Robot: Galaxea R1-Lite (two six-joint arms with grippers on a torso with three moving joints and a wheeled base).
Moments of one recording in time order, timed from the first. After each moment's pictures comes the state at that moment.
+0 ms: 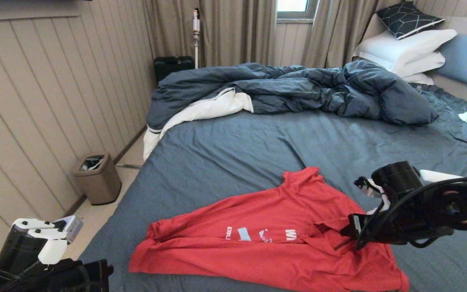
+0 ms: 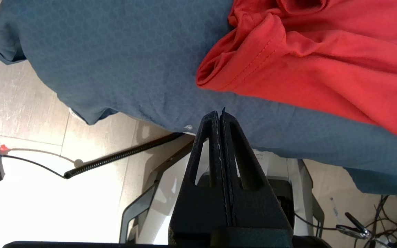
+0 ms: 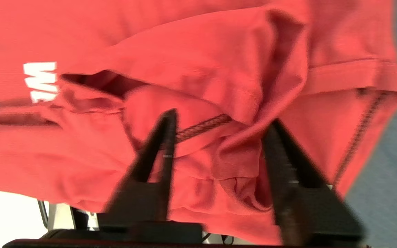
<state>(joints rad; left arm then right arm) -0.43 1.42 -0.24 -0.34 0.11 -0.56 0.12 1.78 -0.79 0.03 0.05 0.22</state>
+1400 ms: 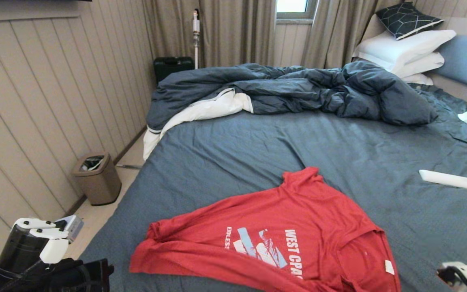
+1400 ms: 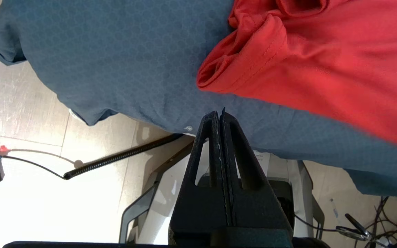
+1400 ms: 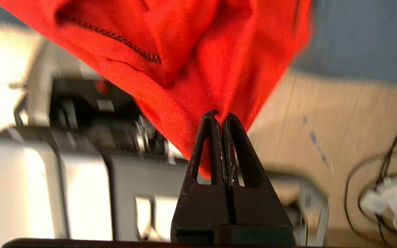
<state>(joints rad) -0.43 1.42 -0.24 -0.35 0.12 -0.56 0.18 1.07 -0.24 0.23 0.06 0.21</state>
